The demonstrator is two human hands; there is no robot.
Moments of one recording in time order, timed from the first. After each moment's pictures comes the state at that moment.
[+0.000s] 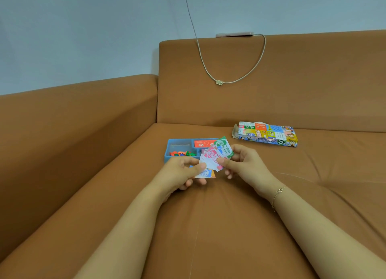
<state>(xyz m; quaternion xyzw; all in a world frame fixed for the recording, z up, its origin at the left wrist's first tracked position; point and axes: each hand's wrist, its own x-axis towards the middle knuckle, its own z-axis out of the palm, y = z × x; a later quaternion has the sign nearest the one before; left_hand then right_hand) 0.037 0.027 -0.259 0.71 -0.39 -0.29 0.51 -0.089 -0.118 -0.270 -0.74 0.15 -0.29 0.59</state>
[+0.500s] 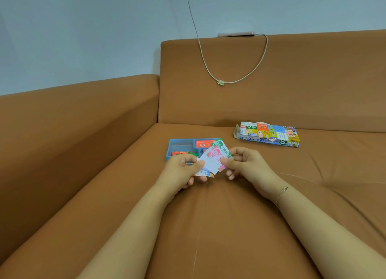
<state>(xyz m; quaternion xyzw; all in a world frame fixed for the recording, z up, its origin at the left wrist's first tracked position) 0.037 0.024 -0.266 0.71 -0.37 -0.25 0.55 -0.092 -0.118 -0.268 -0.71 0.18 -0.28 0.62</state>
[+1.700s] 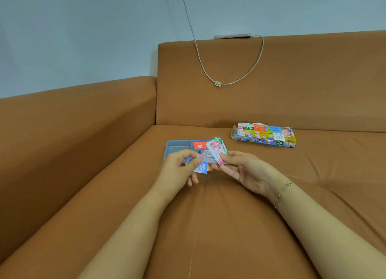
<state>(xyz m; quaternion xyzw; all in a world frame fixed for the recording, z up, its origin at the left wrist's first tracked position) 0.033 0.024 -0.263 0.67 -0.44 -0.14 0.57 -0.095 -0.118 -0.252 -0.49 0.19 -0.17 0.83</state>
